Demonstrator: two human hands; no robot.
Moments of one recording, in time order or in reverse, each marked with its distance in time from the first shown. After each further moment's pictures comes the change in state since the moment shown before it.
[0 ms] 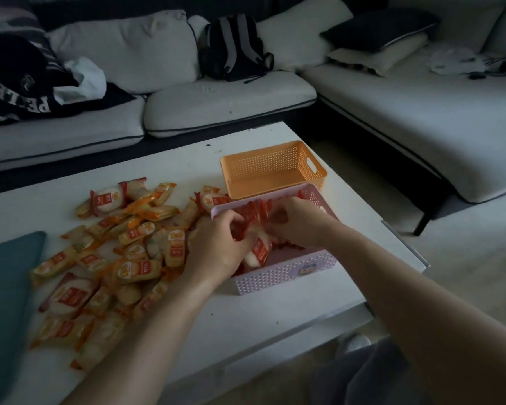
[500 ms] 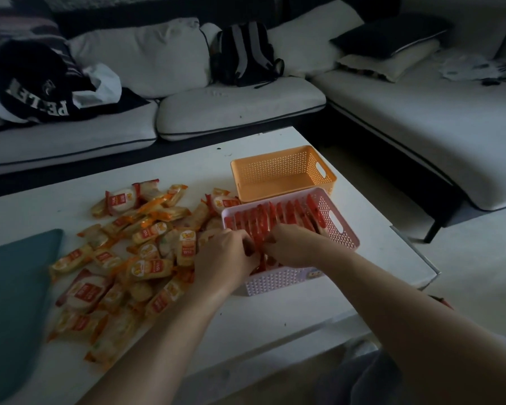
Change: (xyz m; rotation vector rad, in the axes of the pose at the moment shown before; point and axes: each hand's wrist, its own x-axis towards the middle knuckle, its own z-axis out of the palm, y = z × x) left_hand -0.013 -0.004 -0.002 0.335 -0.079 0.003; right_hand -0.009 -0.030 0.023 -0.168 -0.324 -0.009
